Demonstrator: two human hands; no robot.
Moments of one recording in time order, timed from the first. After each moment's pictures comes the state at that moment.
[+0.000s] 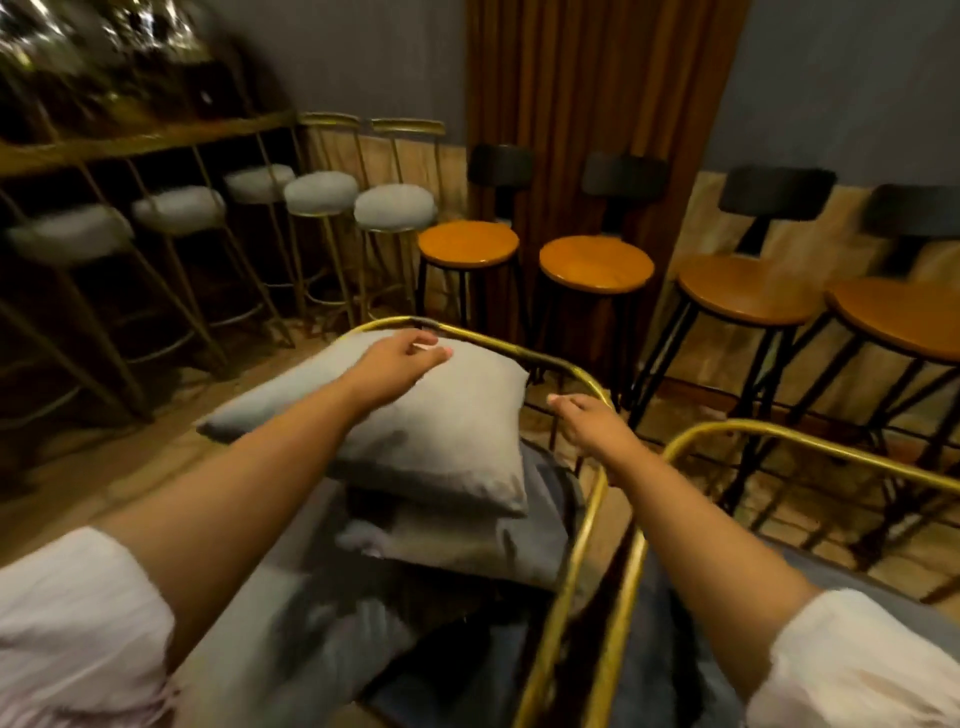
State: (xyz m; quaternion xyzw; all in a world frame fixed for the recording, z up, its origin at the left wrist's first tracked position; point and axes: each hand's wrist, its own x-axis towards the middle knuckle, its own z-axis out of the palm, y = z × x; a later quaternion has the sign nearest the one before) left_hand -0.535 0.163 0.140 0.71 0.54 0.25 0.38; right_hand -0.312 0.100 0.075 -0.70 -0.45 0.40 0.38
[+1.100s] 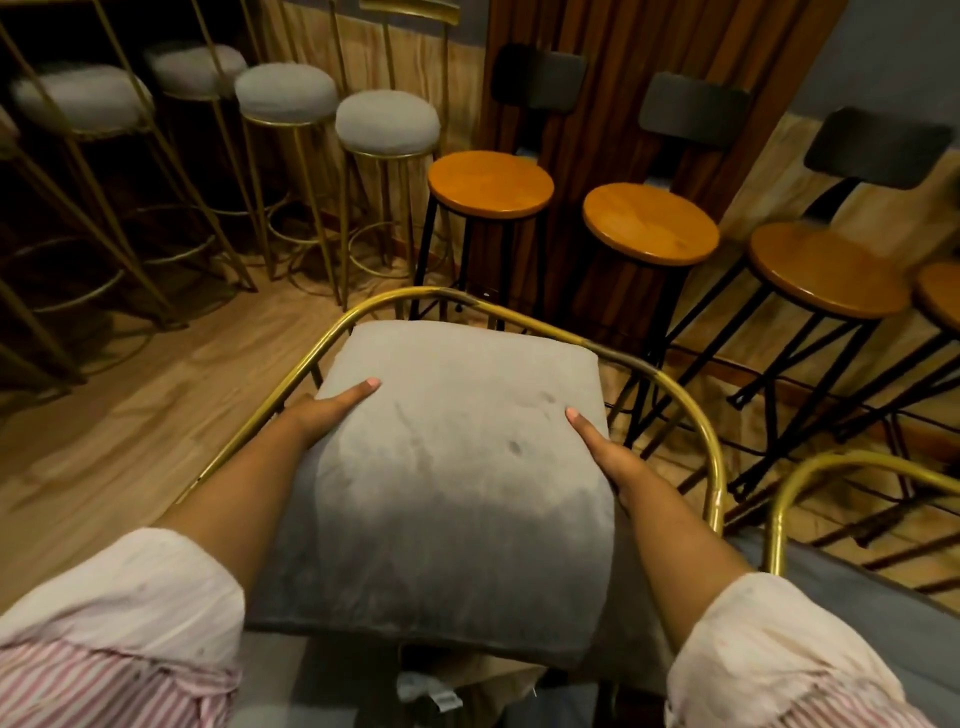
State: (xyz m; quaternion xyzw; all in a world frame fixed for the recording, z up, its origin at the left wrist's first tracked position) left_hand -0.693 0.387 -0.004 0.43 0.74 0.13 0.51; right_hand -0.376 0.273 -0.035 -0.73 -0.17 0.55 0.37
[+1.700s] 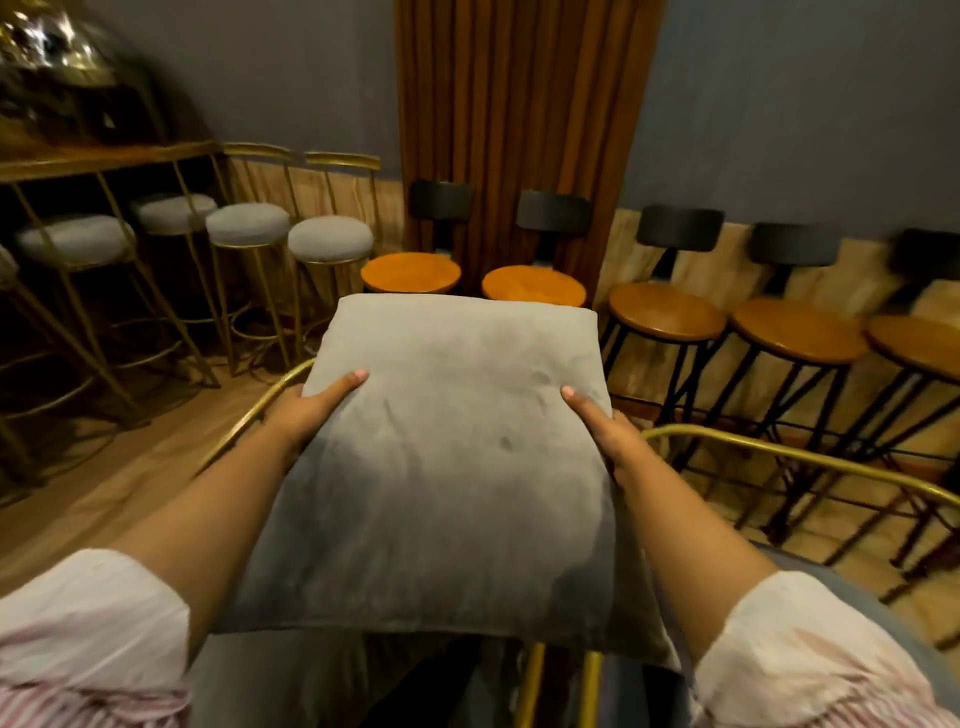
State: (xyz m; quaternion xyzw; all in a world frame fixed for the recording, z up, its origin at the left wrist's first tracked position) left_hand -0.605 0.187 0.124 0.50 0.60 0.34 0.53; right_hand -0.284 0.074 0.085 -0.66 -0.25 0.44 0.56
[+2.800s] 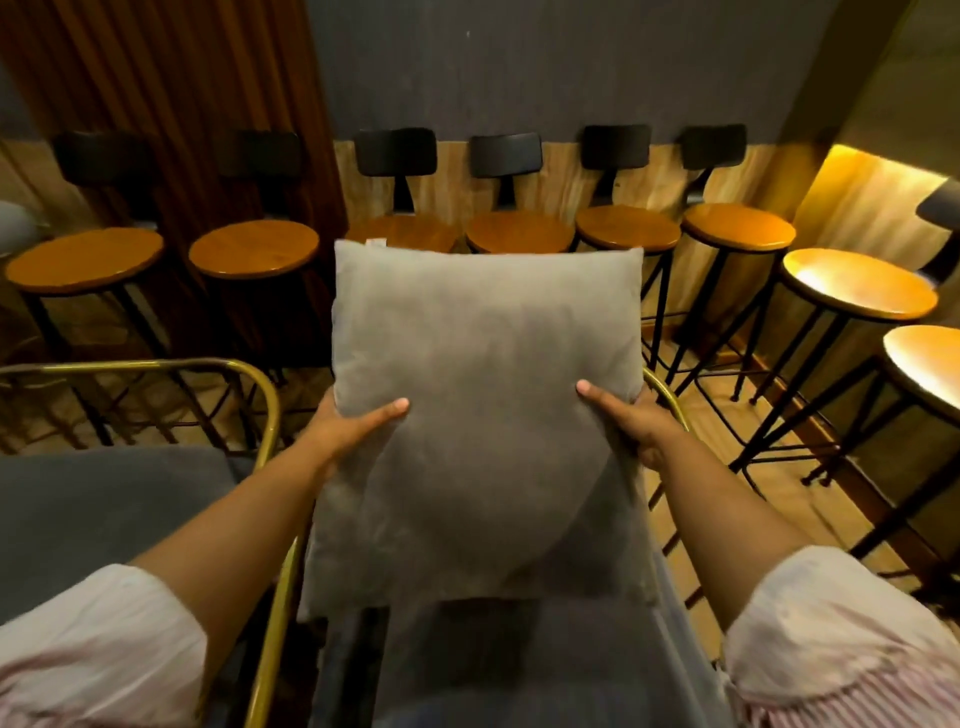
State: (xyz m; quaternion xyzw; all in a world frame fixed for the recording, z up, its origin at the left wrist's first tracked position) left_hand -0.180 -0.028 0.047 0.63 0.44 0.23 0.59; right_hand 0.063 -0.249 0.048 -0.73 -0.13 0.31 0.59
